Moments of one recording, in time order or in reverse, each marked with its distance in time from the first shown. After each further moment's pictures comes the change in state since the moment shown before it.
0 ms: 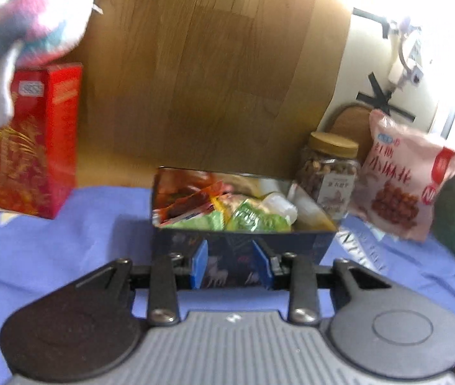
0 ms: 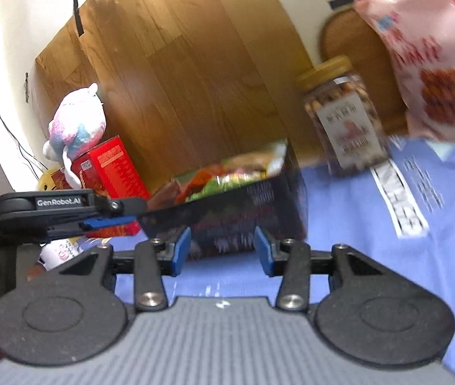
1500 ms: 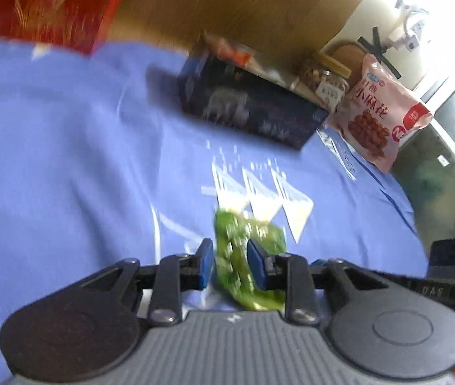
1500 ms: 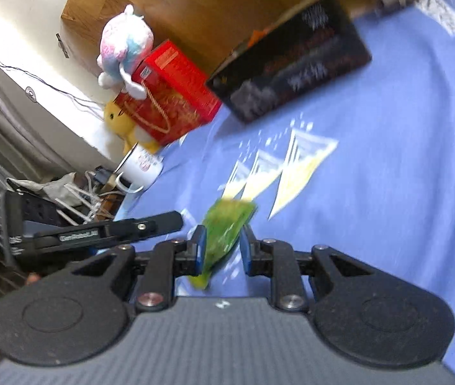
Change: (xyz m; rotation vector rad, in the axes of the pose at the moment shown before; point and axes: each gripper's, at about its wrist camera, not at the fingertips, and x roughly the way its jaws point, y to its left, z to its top) left arm -0.053 0.081 -0.100 -0.232 0.329 -0.238; right arm -0.024 0.023 -0.062 0.210 0.411 0.304
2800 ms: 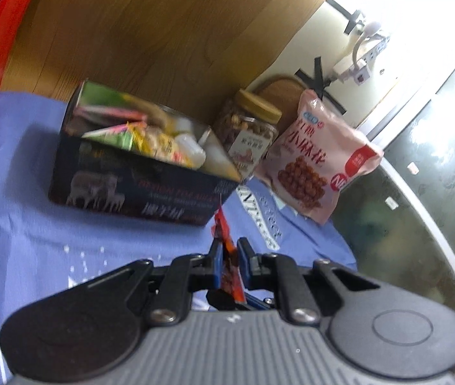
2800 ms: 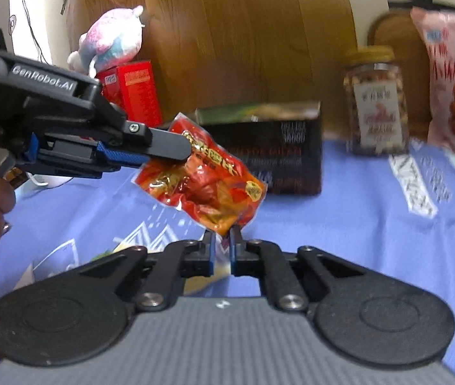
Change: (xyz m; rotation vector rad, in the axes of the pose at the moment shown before) left arm 0.057 -0.080 0.083 0.048 -0.125 -0.214; right arm 0.027 0.012 0.042 -0.519 -0.272 -0.416
